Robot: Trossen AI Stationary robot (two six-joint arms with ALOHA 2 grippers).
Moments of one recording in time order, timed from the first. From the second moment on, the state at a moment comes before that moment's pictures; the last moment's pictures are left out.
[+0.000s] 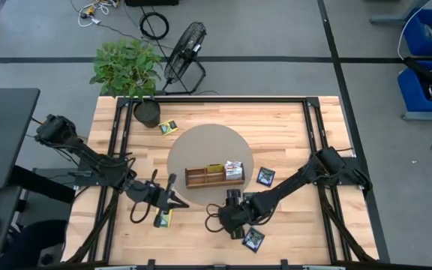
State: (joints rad) left arm -0.60 1.27 0.46 0.57 -0.36 0.10; right arm 0.49 2.08 1.33 -0.39 0.23 0.33
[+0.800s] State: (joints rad) left arm -0.60 1.27 0.46 0.57 -0.36 0.12; right arm 0.53 2.03 1.27 -0.11 0.35 0.12
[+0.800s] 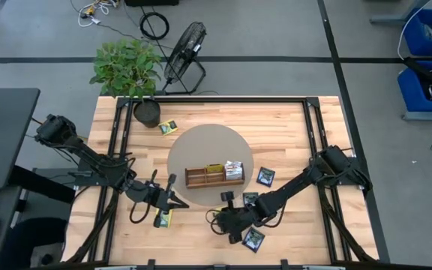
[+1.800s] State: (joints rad) left arm -0.62 1.27 0.47 0.61 -0.28 0.30; right arm 0.52 1.89 1.27 0.24 0.23 -0.24
